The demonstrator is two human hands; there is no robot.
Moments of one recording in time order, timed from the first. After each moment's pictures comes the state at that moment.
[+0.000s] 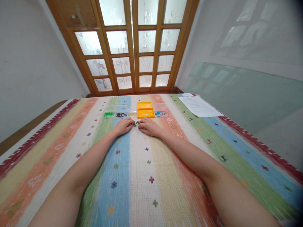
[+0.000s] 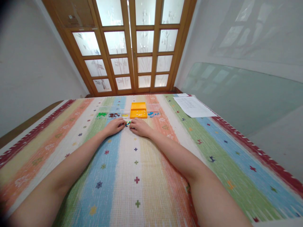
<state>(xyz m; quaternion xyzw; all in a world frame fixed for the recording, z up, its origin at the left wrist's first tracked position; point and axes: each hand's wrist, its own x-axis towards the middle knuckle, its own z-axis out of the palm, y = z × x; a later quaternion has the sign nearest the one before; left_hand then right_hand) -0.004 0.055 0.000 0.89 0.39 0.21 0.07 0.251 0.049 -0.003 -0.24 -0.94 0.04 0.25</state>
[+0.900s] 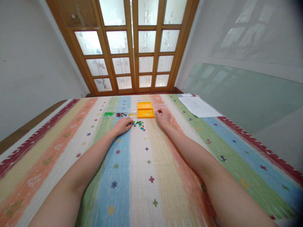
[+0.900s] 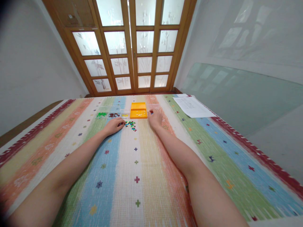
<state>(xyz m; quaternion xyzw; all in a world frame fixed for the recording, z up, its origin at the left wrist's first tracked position) -0.008 0.057 0.002 0.88 0.41 0.21 0.07 0.307 0.102 -0.018 -0.63 -0.64 0.01 0.44</state>
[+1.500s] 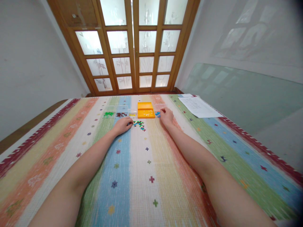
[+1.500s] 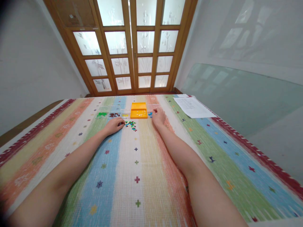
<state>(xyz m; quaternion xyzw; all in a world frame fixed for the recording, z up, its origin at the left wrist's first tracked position) -0.008 0.055 0.005 0.88 0.43 0.21 0.07 0.323 0.117 -0.026 -0.68 -0.59 0.03 0.43</state>
